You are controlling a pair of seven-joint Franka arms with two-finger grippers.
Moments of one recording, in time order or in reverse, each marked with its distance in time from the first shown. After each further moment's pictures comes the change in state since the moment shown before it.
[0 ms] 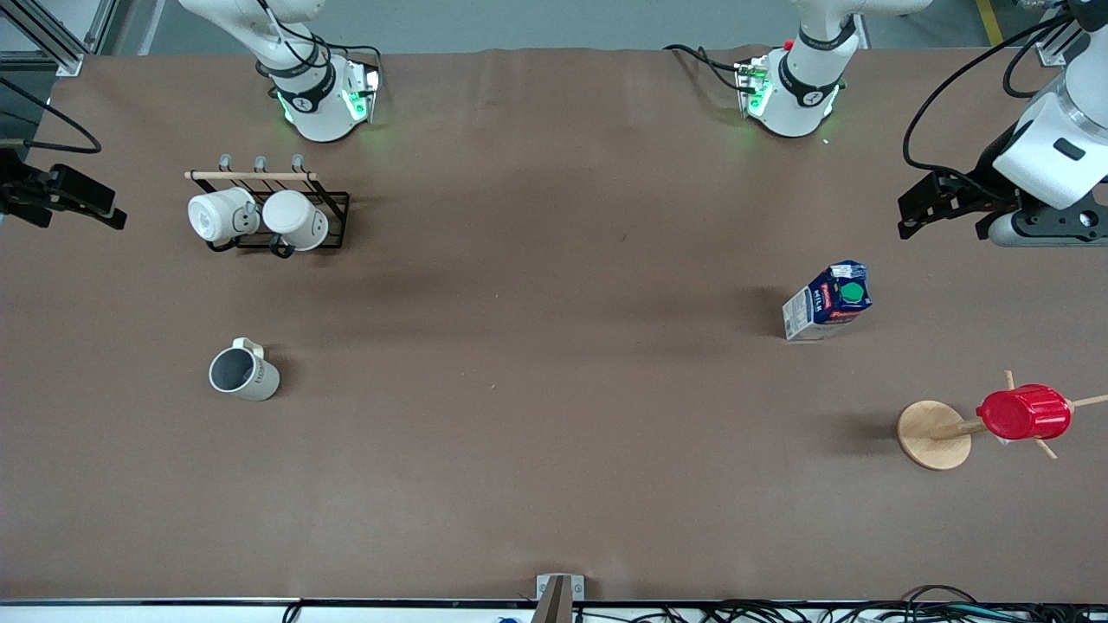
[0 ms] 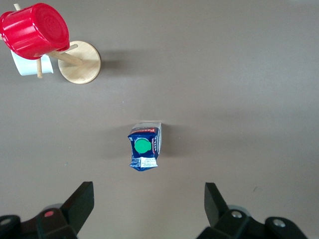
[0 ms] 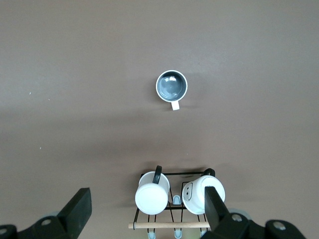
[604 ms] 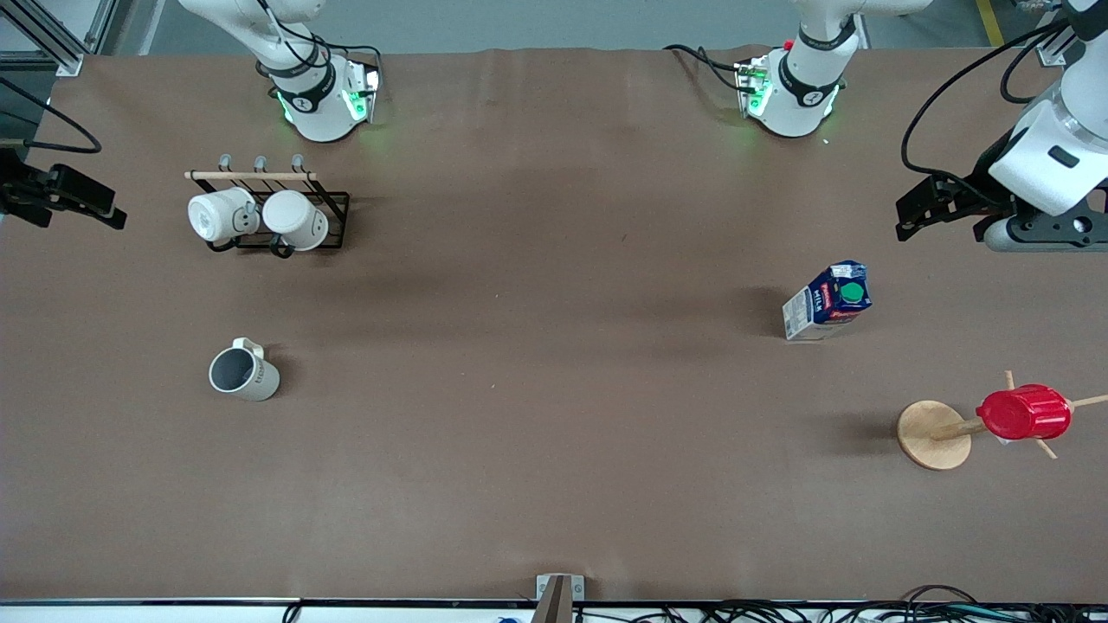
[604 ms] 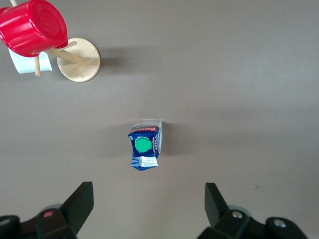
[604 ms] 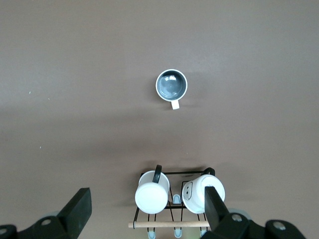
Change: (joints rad) left arm 0.001 0.010 0.001 -0.009 0.000 0.000 0.004; right arm 0.000 0.000 -0.001 0.000 0.000 -0.010 0.000
